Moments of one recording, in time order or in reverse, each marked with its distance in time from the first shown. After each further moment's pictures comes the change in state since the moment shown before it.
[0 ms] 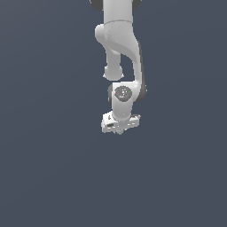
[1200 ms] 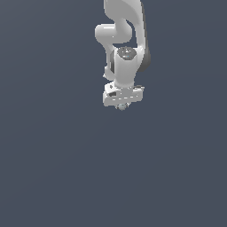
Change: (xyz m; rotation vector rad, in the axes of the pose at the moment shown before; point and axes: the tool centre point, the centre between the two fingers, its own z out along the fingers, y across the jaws) arm -0.085 -0.029 -0.109 -0.001 0.001 0.000
